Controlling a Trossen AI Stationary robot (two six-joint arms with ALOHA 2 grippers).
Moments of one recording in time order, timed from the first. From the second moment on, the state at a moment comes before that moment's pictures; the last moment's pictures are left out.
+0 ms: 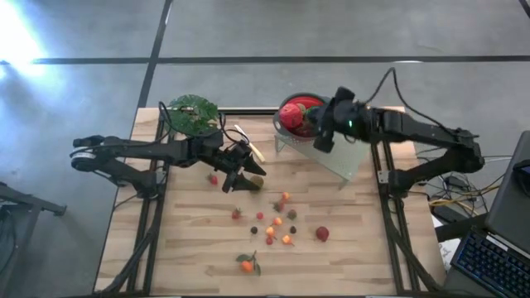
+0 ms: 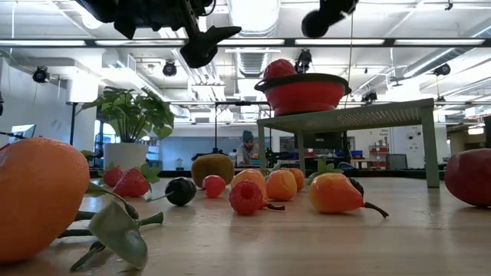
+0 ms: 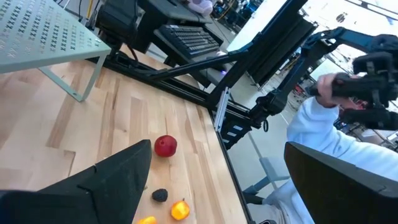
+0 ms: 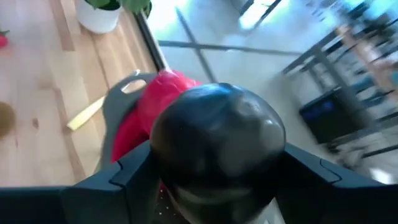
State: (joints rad) left arm 0.14 1.28 0.84 0.27 0.54 -0.49; right arm -0.20 1.25 1.37 -0.74 0.49 -0.22
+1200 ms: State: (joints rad) left arm 0.14 1.28 0.83 0.25 0.54 -0.54; right arm -0.63 1.49 1.37 -0.67 0.10 -0.32
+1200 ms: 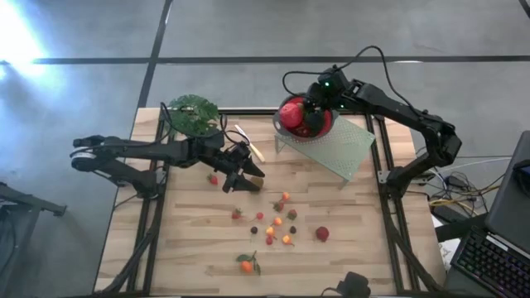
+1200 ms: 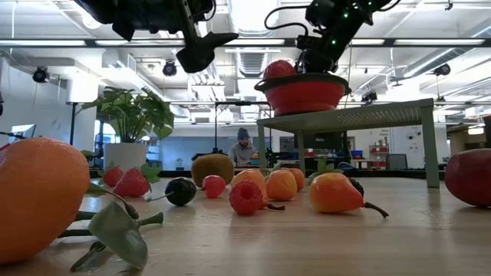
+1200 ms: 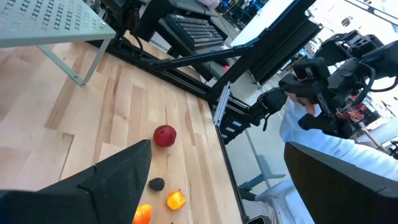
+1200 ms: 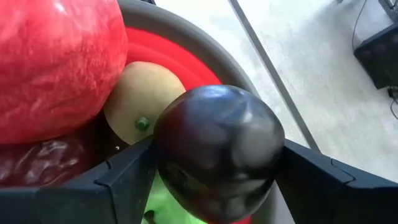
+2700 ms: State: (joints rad) left arm 0.12 1.28 0.83 0.06 0.46 -0.11; right arm -0.56 1.21 1.37 -0.82 0.02 0.02
